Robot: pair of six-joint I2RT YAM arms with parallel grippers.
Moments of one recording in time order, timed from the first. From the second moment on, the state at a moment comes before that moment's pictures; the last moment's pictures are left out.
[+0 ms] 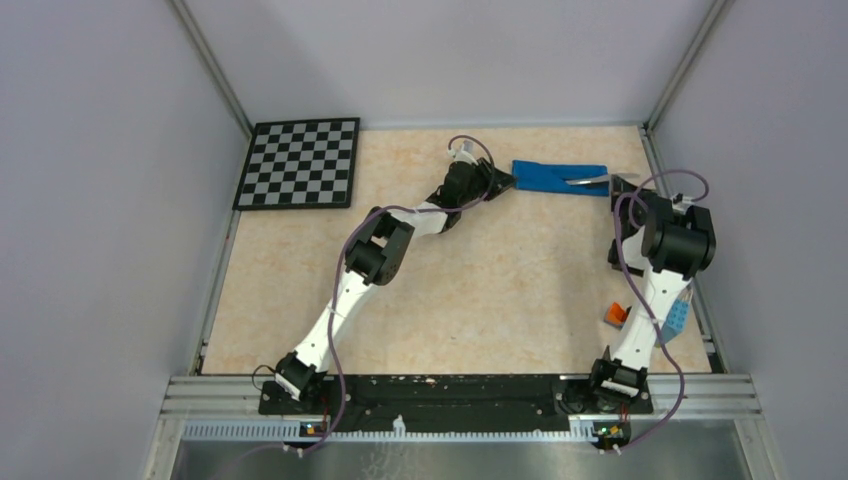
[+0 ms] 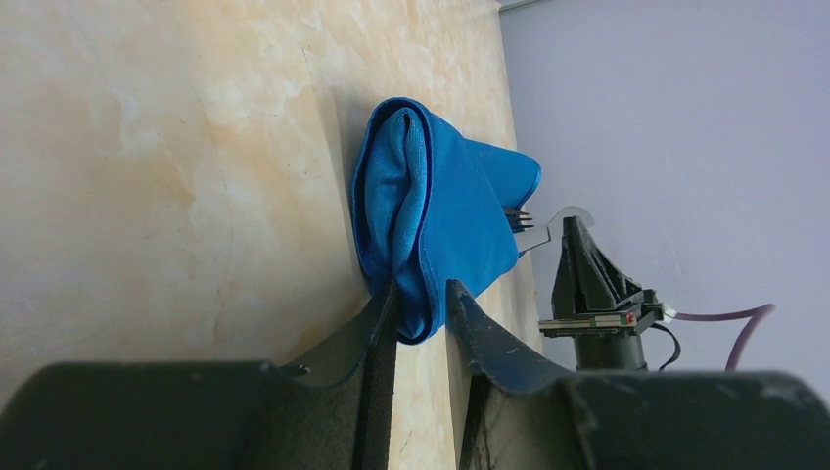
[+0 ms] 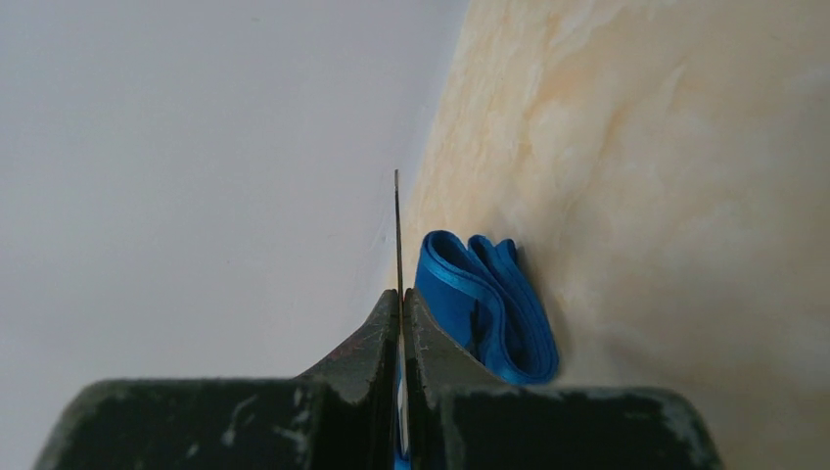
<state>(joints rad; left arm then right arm) -0.62 2.77 2.08 0.58 0.25 -1.18 -0.32 2.23 0.85 1.37 -0.09 1.27</state>
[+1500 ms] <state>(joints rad) -0.62 2.78 2.08 0.58 0.25 -1.19 -0.17 2.17 0.88 1.10 -0.06 1.29</state>
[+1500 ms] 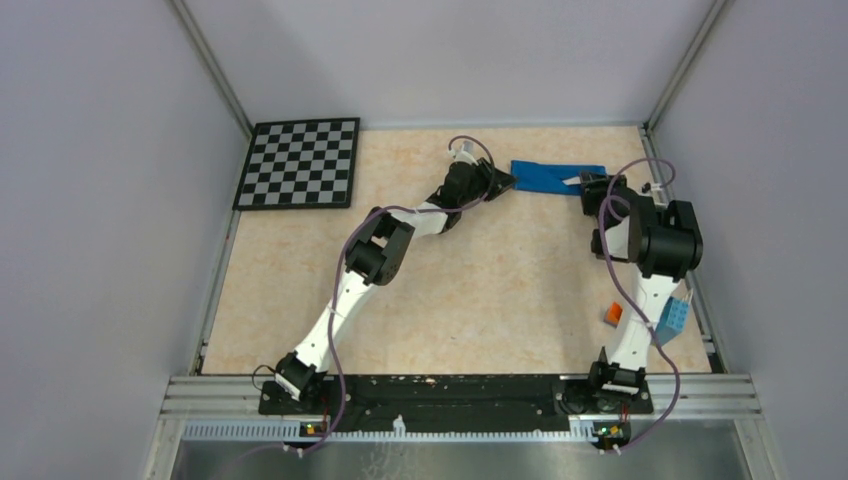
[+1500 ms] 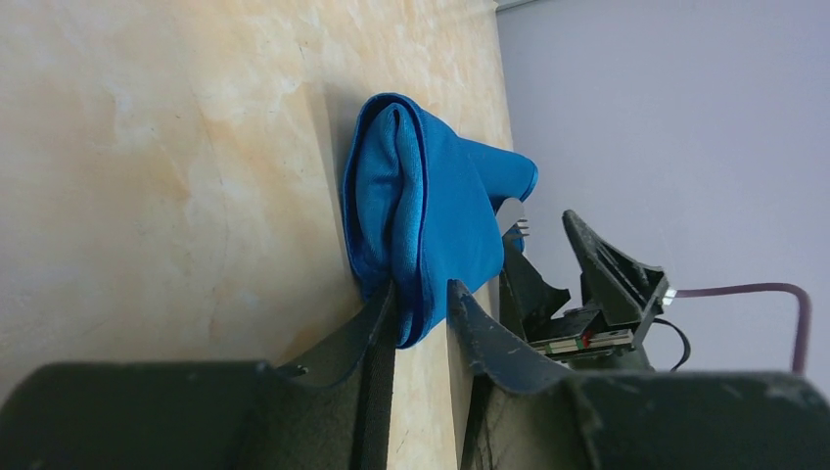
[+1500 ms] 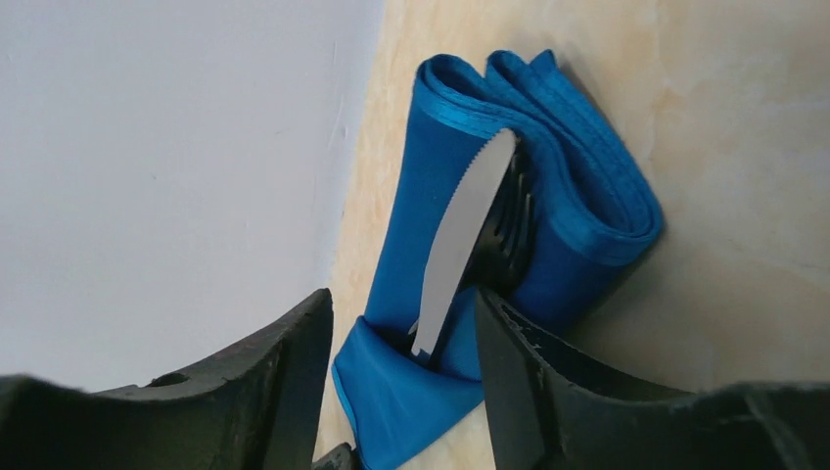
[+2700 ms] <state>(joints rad) -0.57 2.15 1.31 0.51 0.41 -0.96 0.02 1.34 1.13 -0.29 -0.01 0.38</state>
